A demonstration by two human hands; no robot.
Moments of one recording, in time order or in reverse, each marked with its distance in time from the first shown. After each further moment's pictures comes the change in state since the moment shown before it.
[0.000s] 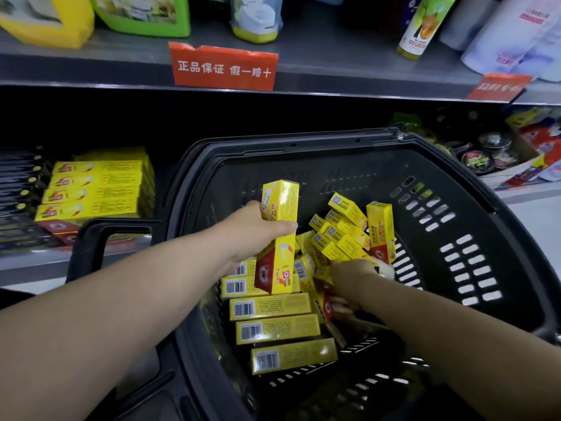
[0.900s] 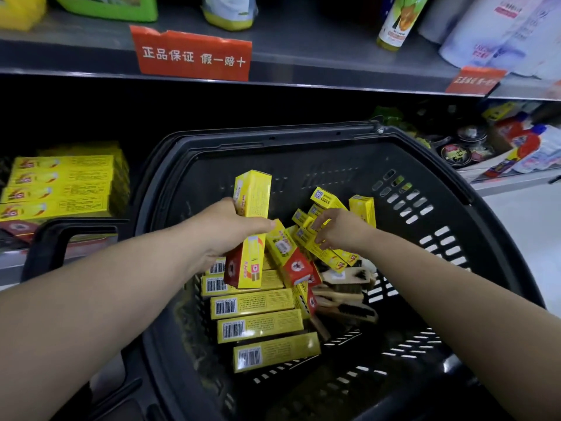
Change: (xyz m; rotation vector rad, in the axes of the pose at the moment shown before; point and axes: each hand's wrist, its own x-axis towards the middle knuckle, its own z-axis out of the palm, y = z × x) left_hand 0.001 0.003 0.000 -0.022 0.024 -0.053; right_hand -0.007 0.047 -0.046 1.113 0.174 -0.014
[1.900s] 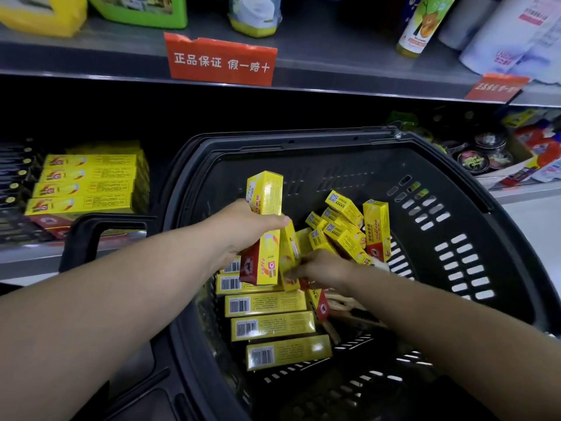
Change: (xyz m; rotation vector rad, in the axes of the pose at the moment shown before) left_hand 0.004 -0.003 -0.002 -0.066 0.035 -0.030; right_hand -0.015 -0.011 0.069 0.191 -0.241 0.080
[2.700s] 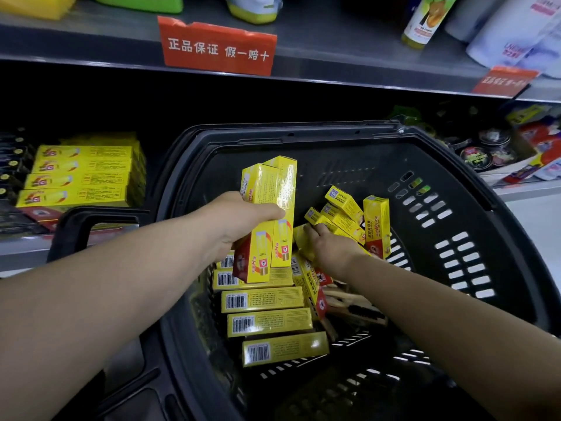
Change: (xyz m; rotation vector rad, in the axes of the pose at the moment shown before) left_hand 0.002 0.003 -0.003 -0.081 0.000 -0.012; right_hand 0.027 0.013 -0.023 -1.123 0.283 -0.197
